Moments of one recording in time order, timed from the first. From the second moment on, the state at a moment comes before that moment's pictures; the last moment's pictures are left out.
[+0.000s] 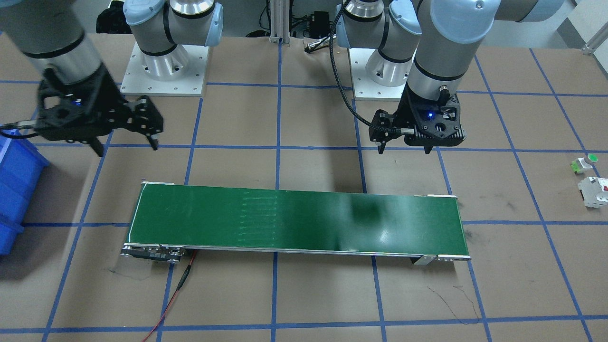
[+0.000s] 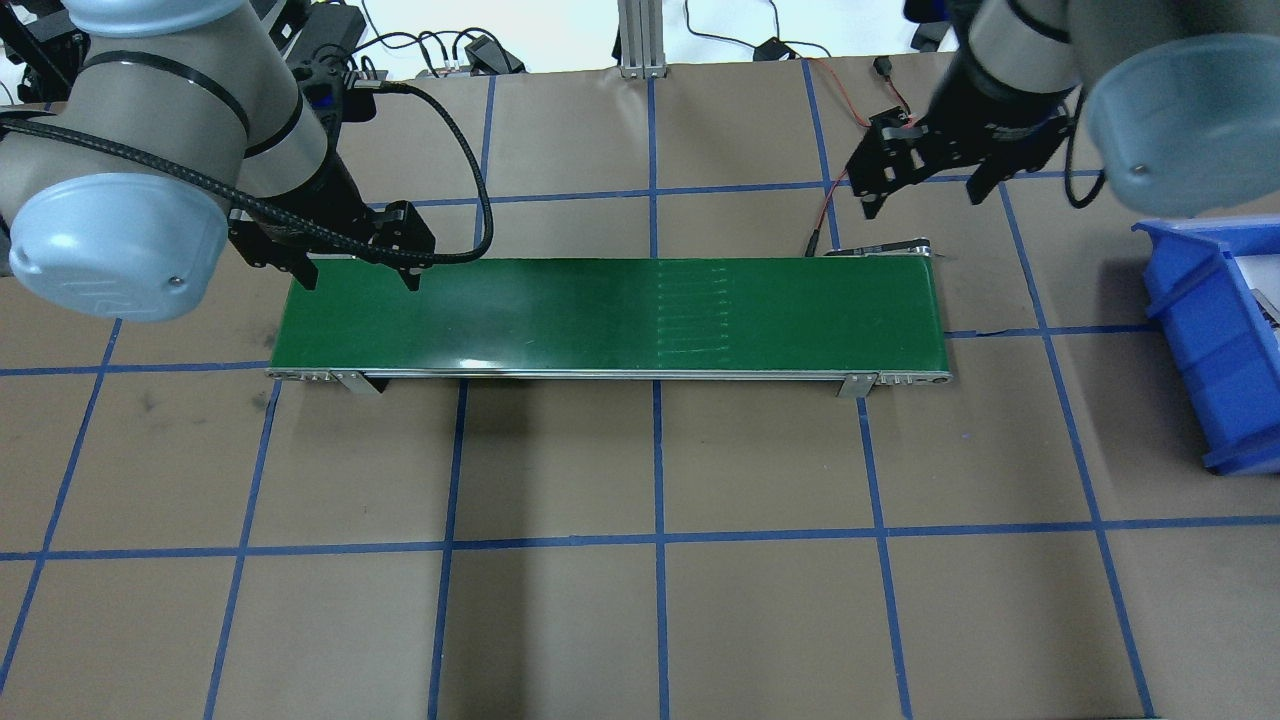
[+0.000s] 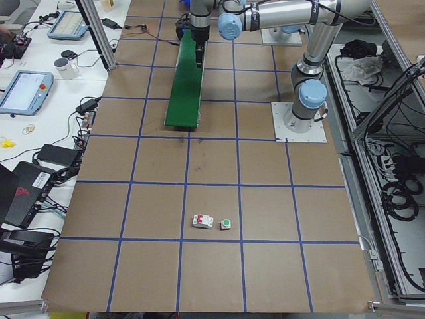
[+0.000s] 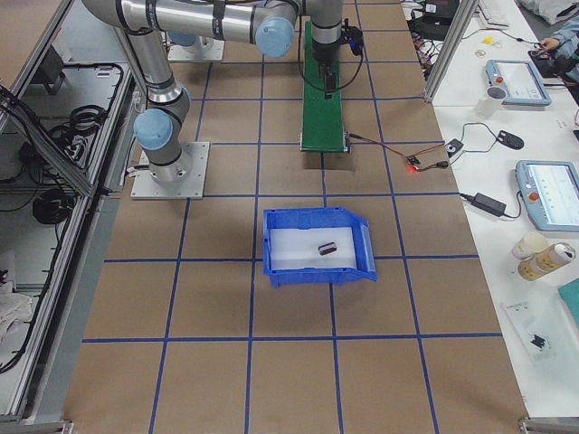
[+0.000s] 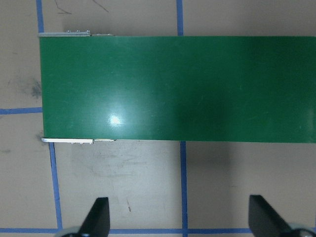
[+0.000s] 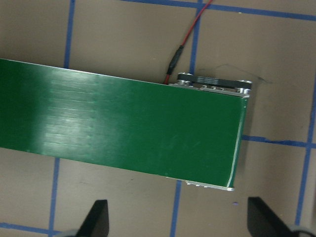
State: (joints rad) left arm -1.58 -1.58 -1.73 -1.36 1.63 0.01; right arm 1.56 -1.55 1.63 -1.75 -1.52 -0.13
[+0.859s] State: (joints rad) left arm -1.58 -1.58 -1.73 -1.39 1.64 0.01; right arm 1.68 -1.55 1.63 -1.75 -1.52 0.00
